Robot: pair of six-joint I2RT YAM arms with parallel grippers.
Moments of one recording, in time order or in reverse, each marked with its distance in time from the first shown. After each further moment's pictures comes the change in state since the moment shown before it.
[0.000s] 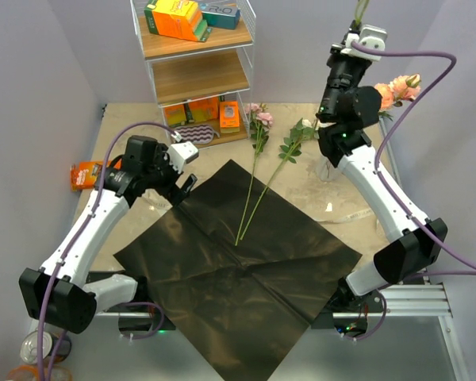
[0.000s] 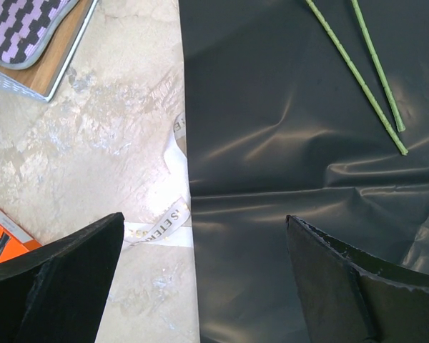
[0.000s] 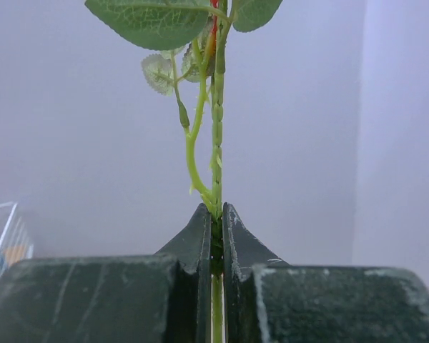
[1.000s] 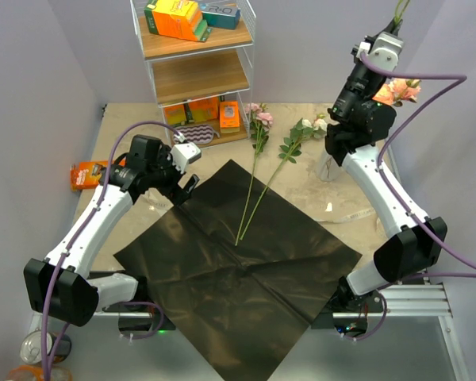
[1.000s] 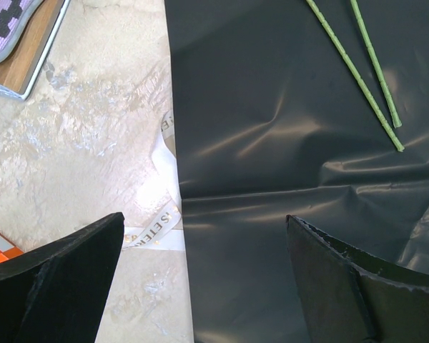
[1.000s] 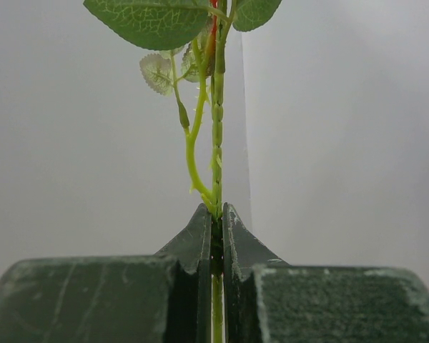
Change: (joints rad) left arm 0.000 0.053 -0.003 0.008 0.023 0.000; right arm -0.076 0.002 -0.063 0.417 0.019 -0.366
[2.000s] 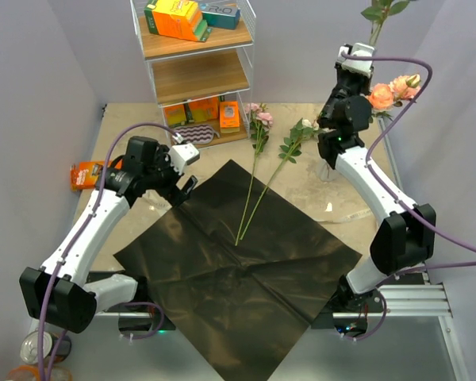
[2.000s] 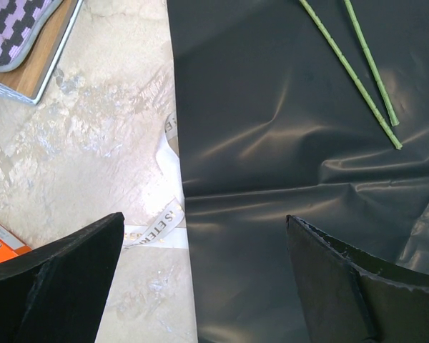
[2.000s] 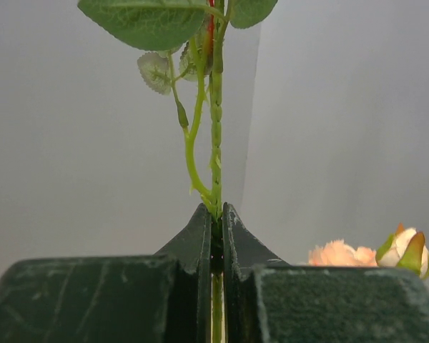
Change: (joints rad) left arm 0.000 -0.043 -0.005 -0.009 0.002 0.015; right arm -0.035 0.060 -0.139 -0.135 0.129 0.100
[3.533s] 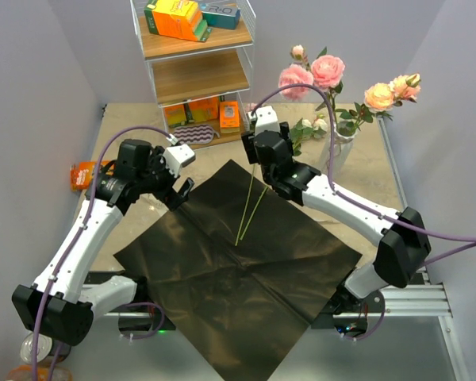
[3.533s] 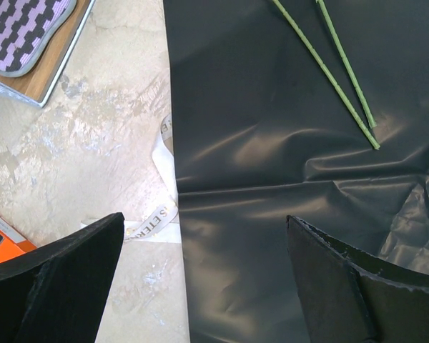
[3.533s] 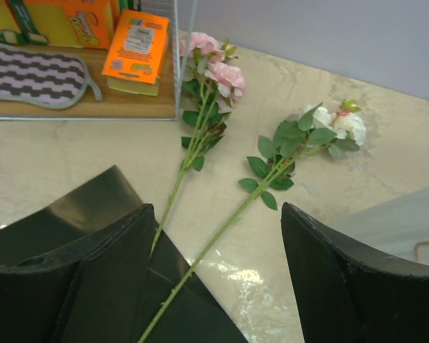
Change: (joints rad) left arm 0.000 -0.086 0.008 -0.044 0.021 -0.023; right arm 0.446 -0.062 -0.150 -1.003 -0.093 0.640
